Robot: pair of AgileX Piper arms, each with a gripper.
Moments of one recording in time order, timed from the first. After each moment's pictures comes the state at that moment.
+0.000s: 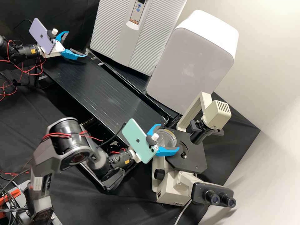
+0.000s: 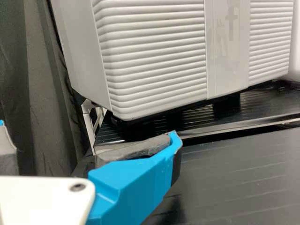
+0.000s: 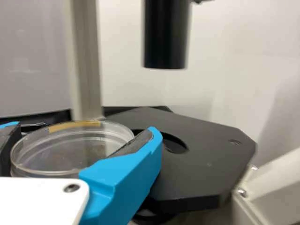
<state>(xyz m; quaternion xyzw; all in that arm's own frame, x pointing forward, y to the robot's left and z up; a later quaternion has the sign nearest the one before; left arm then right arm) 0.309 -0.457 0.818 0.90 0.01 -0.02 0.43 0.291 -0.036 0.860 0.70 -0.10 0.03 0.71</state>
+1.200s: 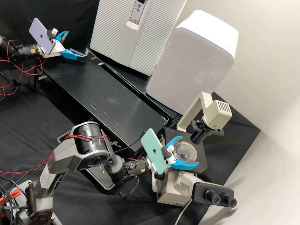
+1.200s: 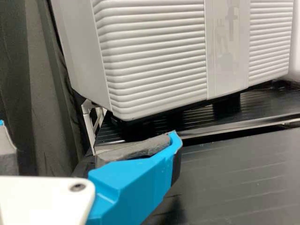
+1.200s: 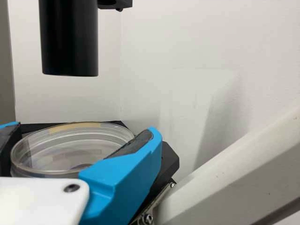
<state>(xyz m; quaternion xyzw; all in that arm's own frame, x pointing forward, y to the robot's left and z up) 0.309 -0.457 0.818 0.90 0.01 -0.02 0.43 0.316 -0.074 0.888 0.68 -0.18 0.04 0.71</state>
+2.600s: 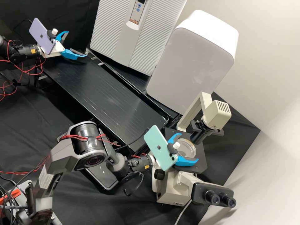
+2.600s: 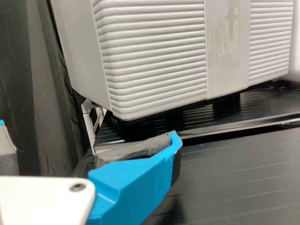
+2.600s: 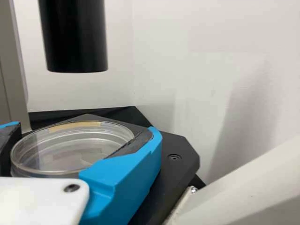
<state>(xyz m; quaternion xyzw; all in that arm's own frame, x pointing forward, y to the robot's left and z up) 0.309 -0.457 0.818 0.90 0.01 -0.02 0.43 0.324 -0.067 0.897 0.70 -0.15 0.03 0.70</state>
